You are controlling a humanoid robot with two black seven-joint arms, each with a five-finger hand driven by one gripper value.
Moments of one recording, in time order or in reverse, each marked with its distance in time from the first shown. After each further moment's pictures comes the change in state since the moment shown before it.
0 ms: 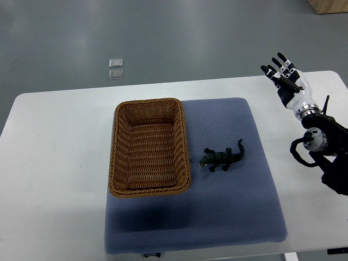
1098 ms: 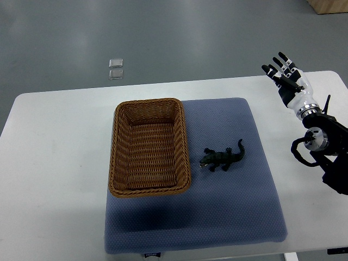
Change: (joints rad) left arm -0.003 0.000 0.000 0.011 0.000 0.002 0.002; right arm 0.001 -0.006 0.000 0.000 0.000 0.000 0.001
